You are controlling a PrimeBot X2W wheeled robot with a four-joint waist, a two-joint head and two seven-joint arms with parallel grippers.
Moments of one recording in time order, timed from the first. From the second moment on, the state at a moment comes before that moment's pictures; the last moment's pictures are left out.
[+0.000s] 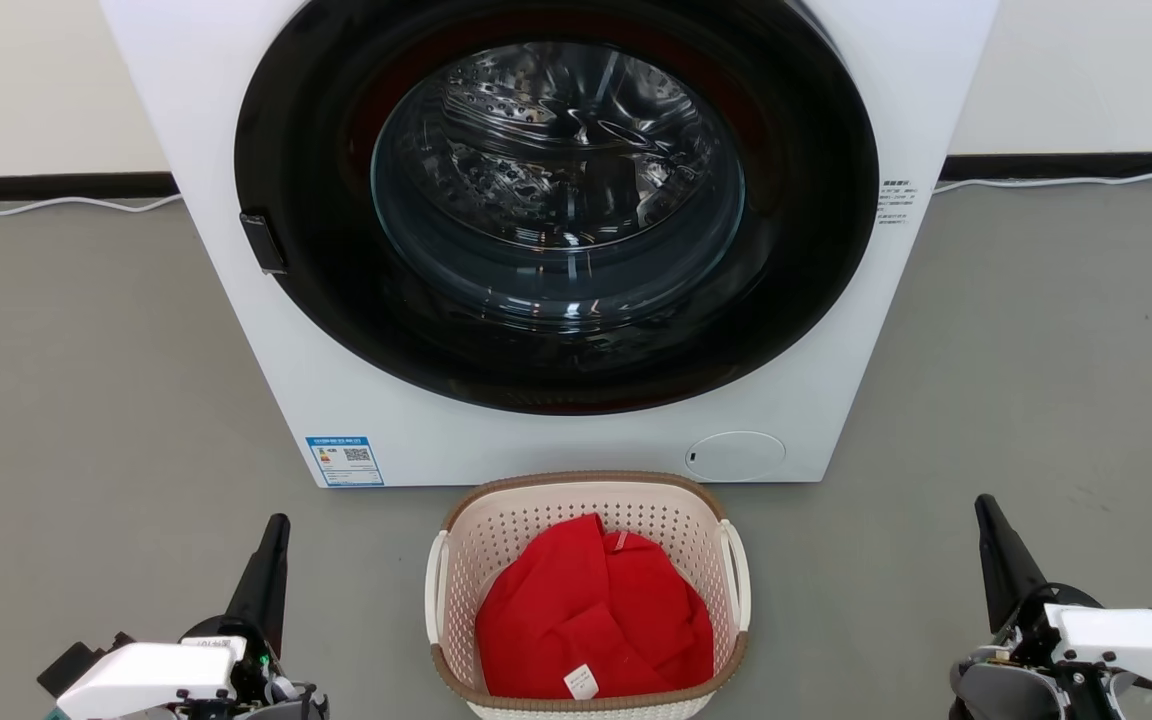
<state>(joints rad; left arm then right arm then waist) -0.05 0.04 0.08 0.27 -1.60 -0.12 0.11 -0.07 -0.04 -0.13 0.28 1.60 0.12 0.10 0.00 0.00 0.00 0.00</state>
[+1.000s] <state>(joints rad) 0.01 0.03 0.06 0.33 -1.49 -0.12 0.04 -0.01 -0.04 -0.09 0.31 1.45 0.12 0.04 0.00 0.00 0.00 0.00</state>
